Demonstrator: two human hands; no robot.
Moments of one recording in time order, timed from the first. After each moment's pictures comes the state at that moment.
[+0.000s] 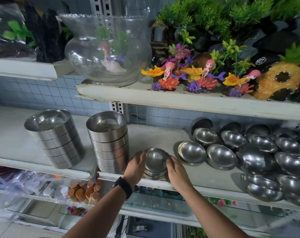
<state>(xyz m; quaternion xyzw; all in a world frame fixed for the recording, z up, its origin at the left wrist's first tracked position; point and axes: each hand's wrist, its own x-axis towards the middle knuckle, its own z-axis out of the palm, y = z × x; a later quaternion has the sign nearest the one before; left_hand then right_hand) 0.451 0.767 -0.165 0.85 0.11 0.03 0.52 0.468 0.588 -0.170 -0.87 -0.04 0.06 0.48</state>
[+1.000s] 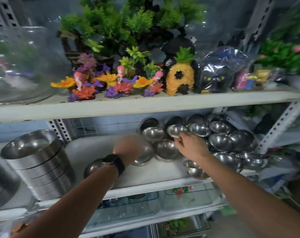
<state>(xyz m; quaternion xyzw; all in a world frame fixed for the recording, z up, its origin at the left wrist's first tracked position) 0.531 0.625 -0.094 0.98 -0.11 0.03 0.15 0.497 0.363 -0.063 -0.99 -0.03 -0.12 0.05</state>
